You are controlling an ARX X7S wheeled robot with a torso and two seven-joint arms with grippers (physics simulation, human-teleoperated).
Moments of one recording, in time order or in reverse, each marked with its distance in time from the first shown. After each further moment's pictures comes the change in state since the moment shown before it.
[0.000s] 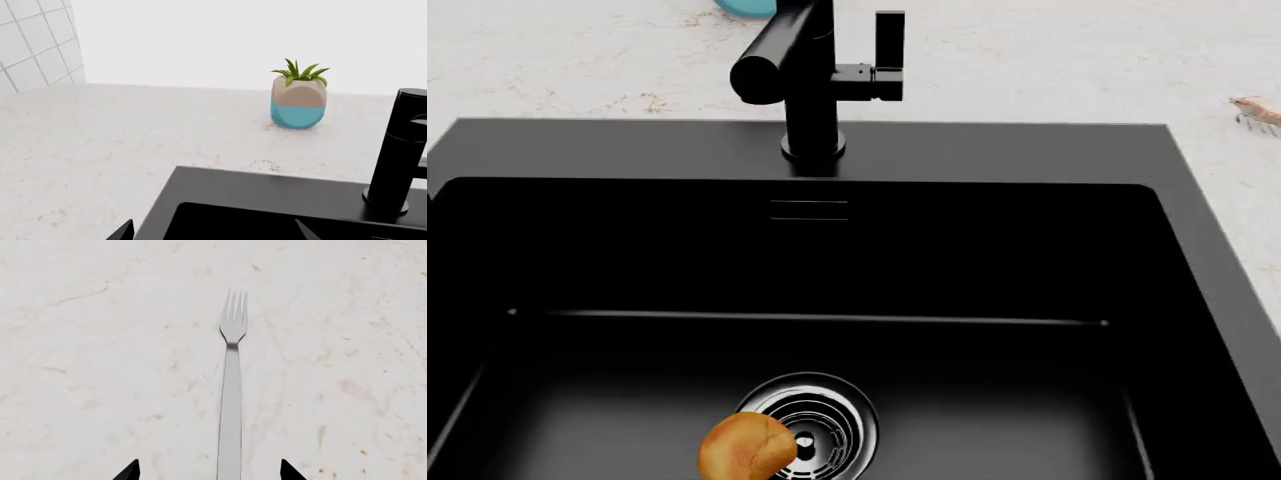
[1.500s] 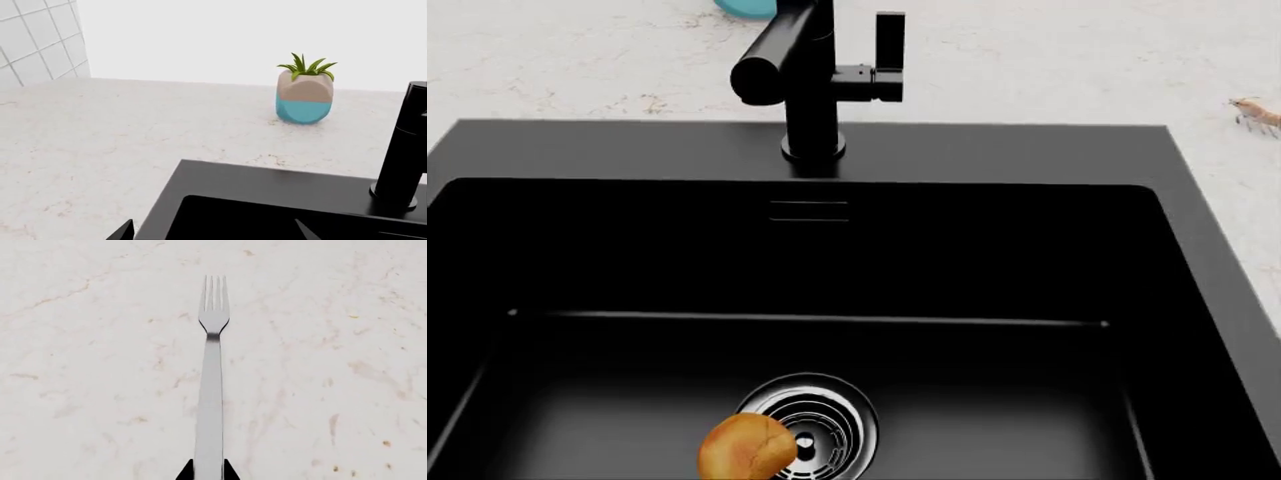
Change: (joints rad) left arm 0.033 -0.015 -0.005 -0.004 -0.024 0.021 -0.023; right arm -0.083 -0.004 0.039 0.062 -0.021 -0.182 -0.074
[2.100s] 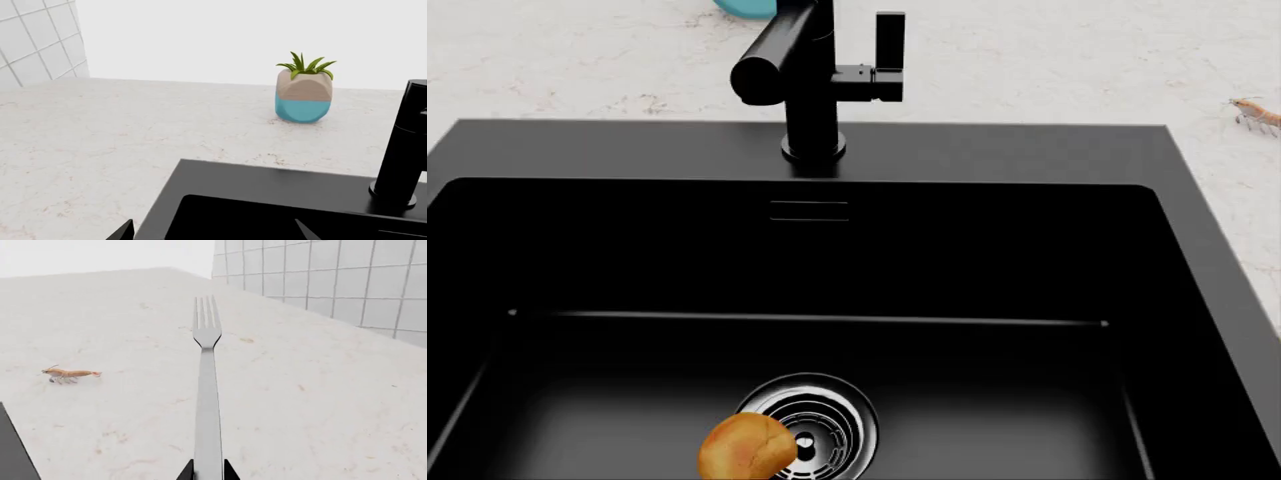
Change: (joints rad) left arm 0.002 -0.006 0.009 -0.004 -0.010 0.007 -0.007; right arm 0.241 0.000 -0.154 -0.464 0.163 0.440 0.131
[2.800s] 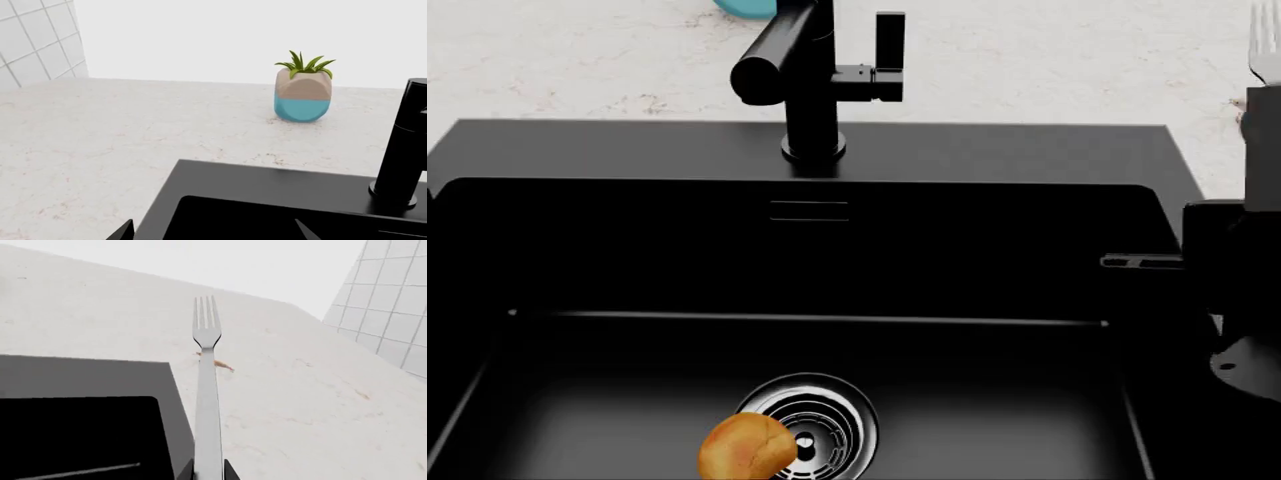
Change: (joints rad) left arm -0.012 -0.004 0.026 -0.032 0.000 0.024 -0.005; right arm -0.064 -0.002 -0.110 -0.296 0.357 0.159 -0.029
